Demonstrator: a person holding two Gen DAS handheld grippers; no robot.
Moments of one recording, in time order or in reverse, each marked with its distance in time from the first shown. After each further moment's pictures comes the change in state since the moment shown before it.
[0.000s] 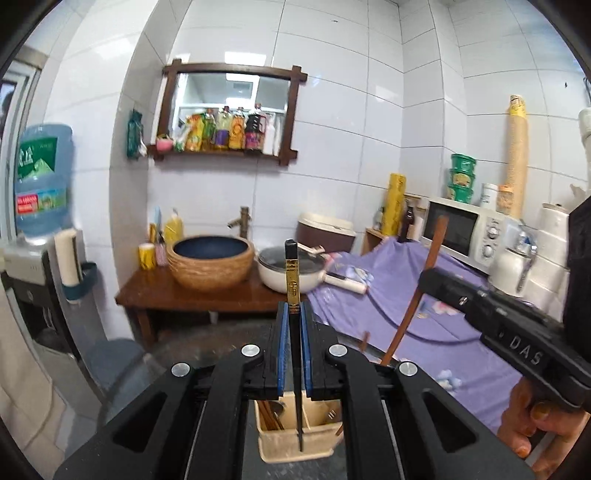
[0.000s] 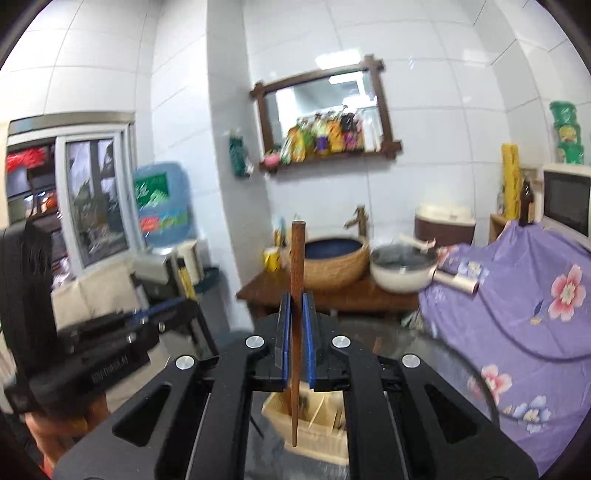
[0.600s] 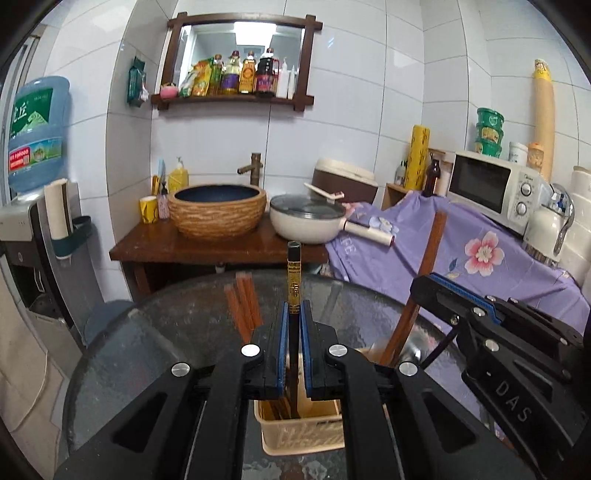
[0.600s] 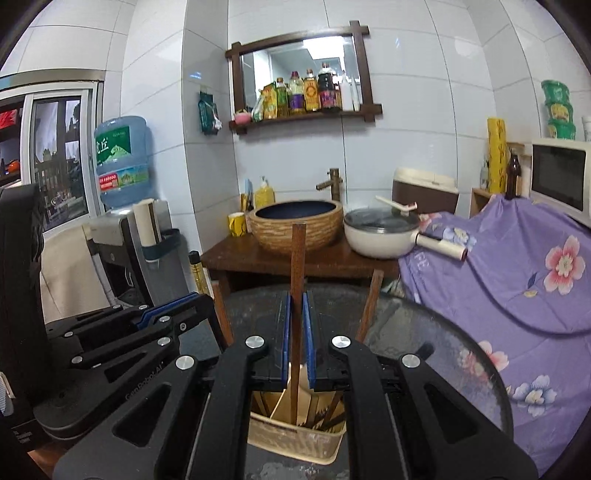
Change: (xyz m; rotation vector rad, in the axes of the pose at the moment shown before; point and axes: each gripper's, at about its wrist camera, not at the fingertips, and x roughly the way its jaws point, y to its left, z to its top) left arm 0.096 0.014 -0.099 -0.021 0.154 0.030; right arm 0.080 -0.016 -0.107 -0.021 0.140 -0.090
